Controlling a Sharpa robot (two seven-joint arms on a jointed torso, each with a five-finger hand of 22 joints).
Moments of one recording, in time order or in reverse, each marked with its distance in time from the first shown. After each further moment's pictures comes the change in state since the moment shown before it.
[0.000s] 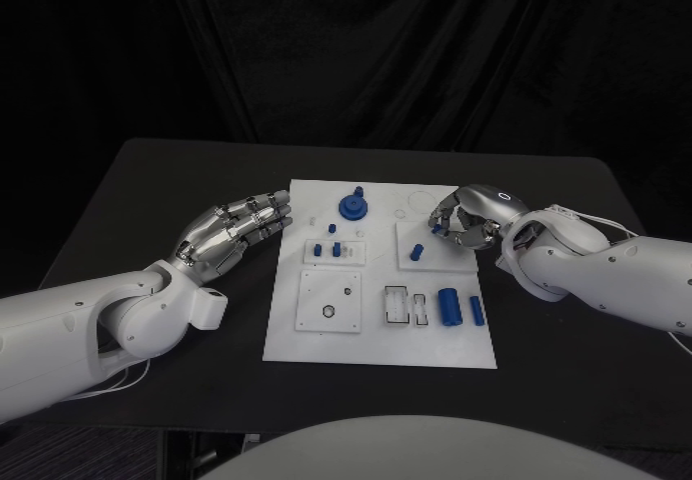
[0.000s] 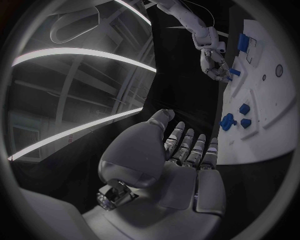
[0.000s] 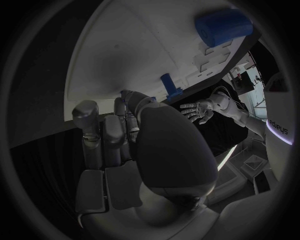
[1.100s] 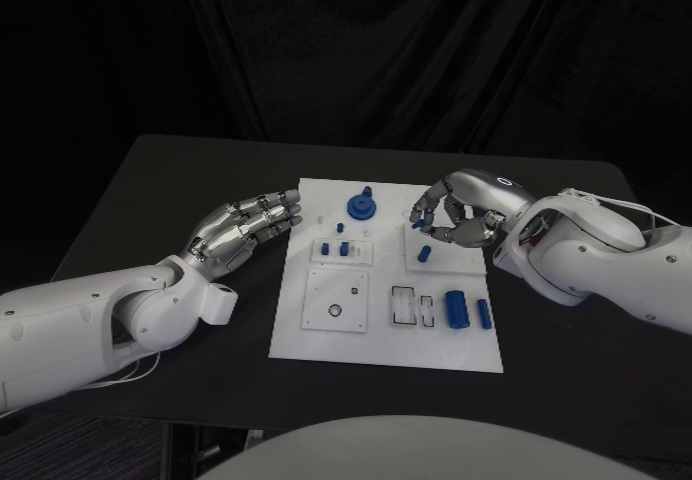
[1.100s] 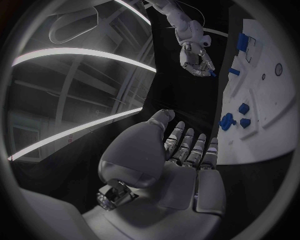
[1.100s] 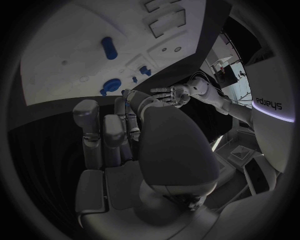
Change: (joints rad) left arm -0.002 0.009 0.000 -0.010 0.000 0.000 0.000; left_hand 0.000 0.000 0.010 -0.004 -0.004 0.007 0.000 0.004 0.000 0.003 0.003 0.004 0.000 0.004 0.004 0.008 0.002 0.000 0.000 0.000 0.004 0.002; right arm 0.121 -0.074 -0.007 0.301 0.019 0.074 -0.029; right_hand -0.047 -0.009 -0.007 0.032 -0.042 -0.023 -0.003 -0.004 0.095 0.011 0.004 -0.056 -0.017 0.000 0.000 -0.023 -0.024 0.000 -0.004 -0.003 -0.019 0.001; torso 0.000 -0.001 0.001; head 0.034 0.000
